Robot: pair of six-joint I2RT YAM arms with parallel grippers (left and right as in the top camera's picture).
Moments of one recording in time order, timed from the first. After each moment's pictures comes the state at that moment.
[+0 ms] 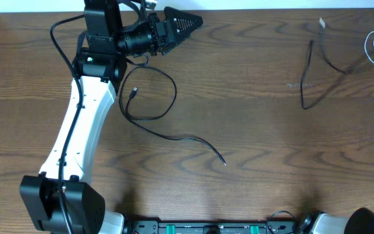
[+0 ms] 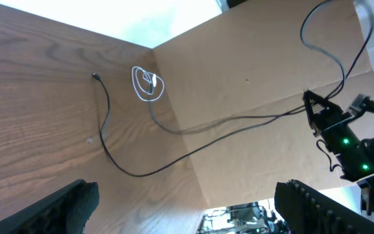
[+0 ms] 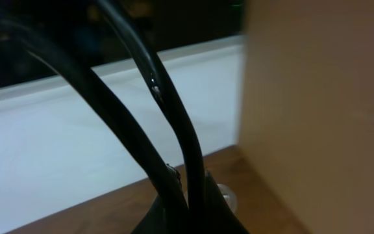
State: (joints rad) left arm -0.13 1.65 1.51 -0.17 1.07 -0.85; right arm -0.55 1.50 1.96 -0.65 -0.13 0.04
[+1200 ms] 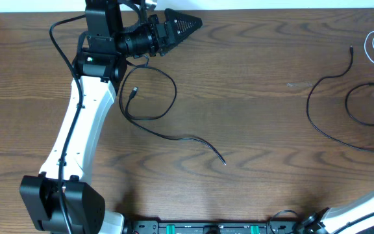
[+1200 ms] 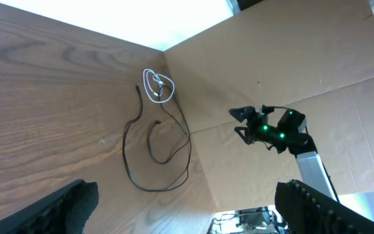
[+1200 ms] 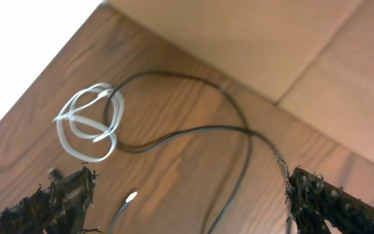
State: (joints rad) left arm -0.13 1.65 1.51 -0.22 1.03 -0.80; right arm -0.82 2.03 2.06 -0.85 -0.08 0.20
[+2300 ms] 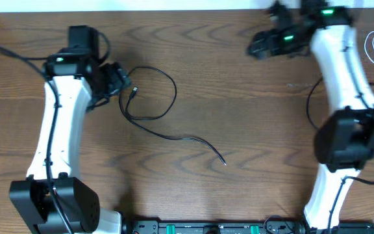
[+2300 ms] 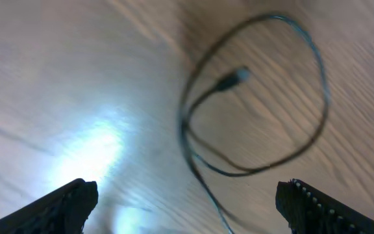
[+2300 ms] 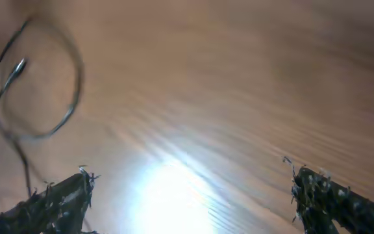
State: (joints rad) left arm 0.06 1.65 1.52 -1.15 -0.03 -0.57; right arm 0.12 2.15 2.06 -1.09 -0.43 -0.15
